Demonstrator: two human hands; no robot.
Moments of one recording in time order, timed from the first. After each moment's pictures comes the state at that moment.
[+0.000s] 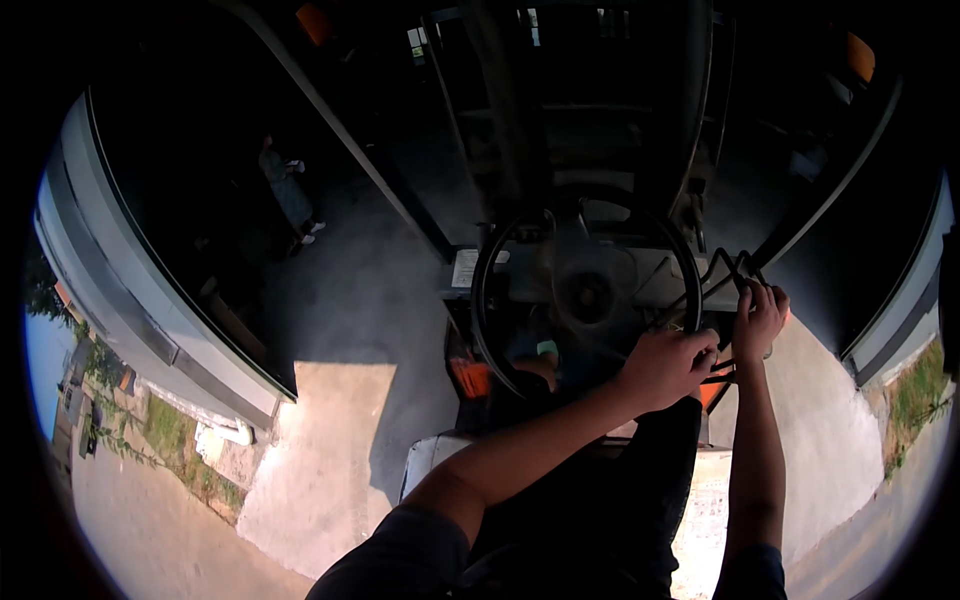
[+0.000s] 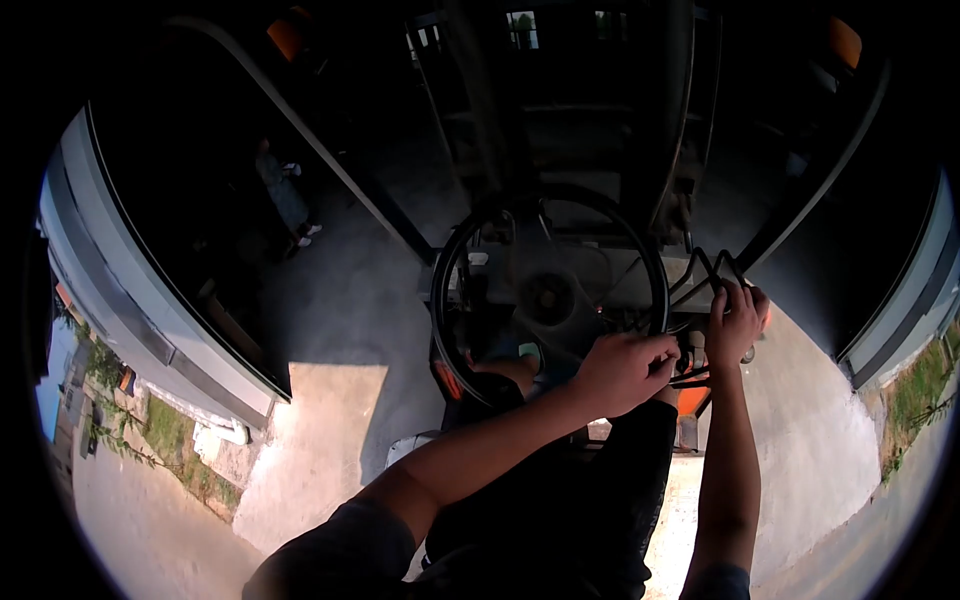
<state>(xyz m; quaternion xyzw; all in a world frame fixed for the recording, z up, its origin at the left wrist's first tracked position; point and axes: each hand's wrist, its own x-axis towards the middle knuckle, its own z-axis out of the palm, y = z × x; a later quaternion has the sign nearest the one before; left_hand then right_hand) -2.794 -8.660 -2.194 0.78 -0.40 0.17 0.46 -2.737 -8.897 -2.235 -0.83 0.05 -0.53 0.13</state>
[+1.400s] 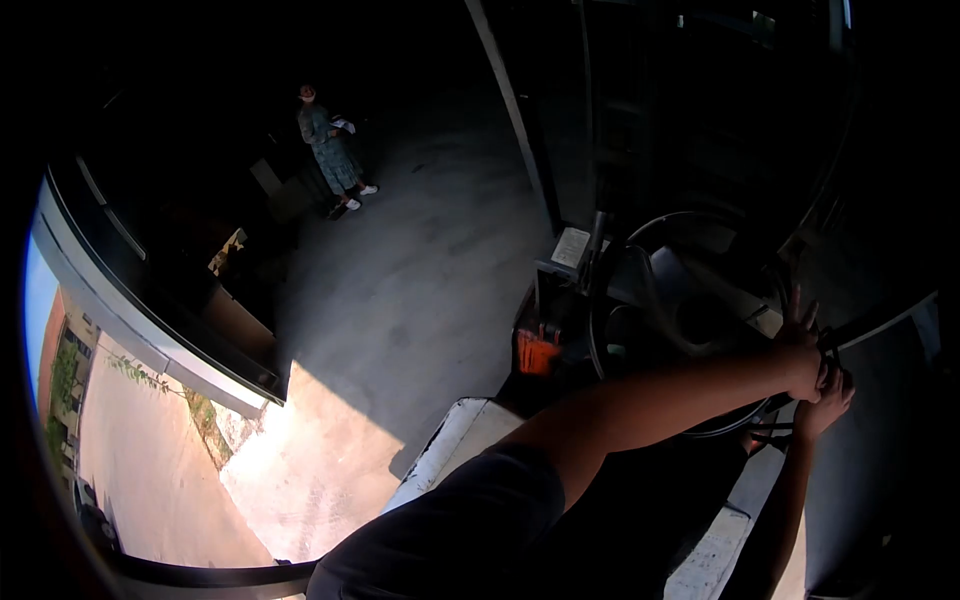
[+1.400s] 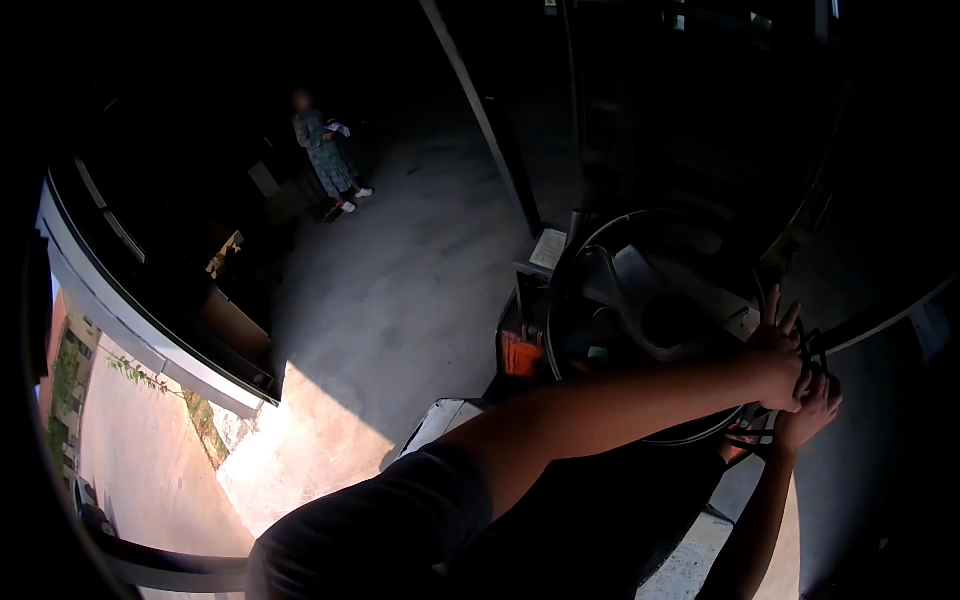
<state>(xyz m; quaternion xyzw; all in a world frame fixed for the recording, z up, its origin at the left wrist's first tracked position) -2.425 -8.798 -2.114 0.89 -0.43 0.08 0.12 -2.444 -9.002 -2.234 -0.88 0.08 -0.46 0.01</state>
